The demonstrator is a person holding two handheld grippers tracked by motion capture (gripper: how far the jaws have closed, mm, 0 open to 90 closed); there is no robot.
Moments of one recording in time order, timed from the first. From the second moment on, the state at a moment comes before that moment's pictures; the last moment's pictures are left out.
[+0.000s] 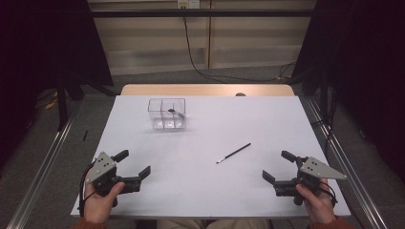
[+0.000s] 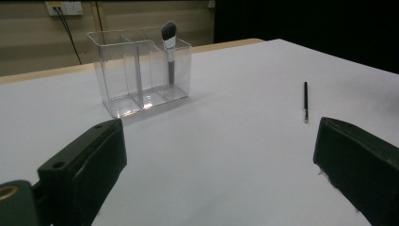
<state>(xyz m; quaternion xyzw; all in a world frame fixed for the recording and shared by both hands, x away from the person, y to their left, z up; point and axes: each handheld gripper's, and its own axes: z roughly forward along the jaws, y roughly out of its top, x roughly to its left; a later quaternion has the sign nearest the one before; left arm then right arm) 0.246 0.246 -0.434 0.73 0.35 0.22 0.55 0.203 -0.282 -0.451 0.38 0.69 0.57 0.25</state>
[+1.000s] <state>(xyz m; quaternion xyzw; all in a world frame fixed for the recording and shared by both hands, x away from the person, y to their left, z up) 0.241 0.249 -0.434 0.73 0.35 0.21 0.55 0.253 -0.258 -0.427 0.34 0.71 0.56 0.24</state>
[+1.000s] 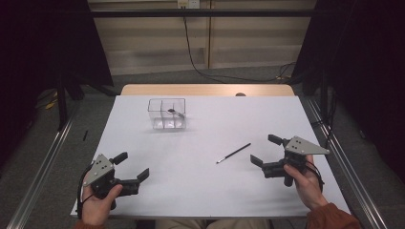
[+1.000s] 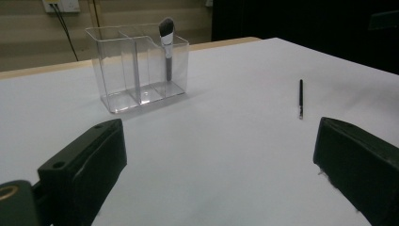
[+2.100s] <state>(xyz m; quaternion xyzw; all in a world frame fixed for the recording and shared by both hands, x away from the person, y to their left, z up) 0.245 0.252 -0.436 0.73 0.35 0.22 0.54 0.321 -0.226 -0.417 0.34 0.77 0.50 0.20</state>
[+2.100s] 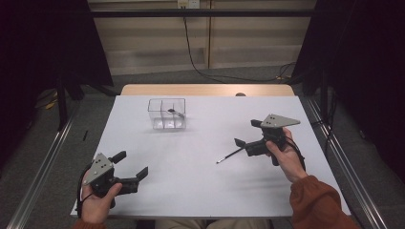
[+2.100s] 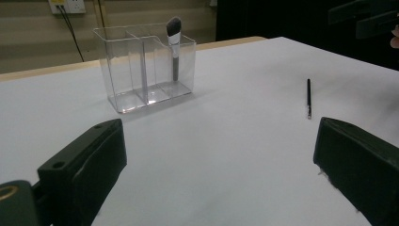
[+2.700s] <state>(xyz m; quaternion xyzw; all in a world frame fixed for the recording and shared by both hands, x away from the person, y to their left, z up) 0.245 0.252 -0.436 0.73 0.35 0.22 0.54 0.343 -0.229 -0.415 0.32 0.86 0.40 0.09</state>
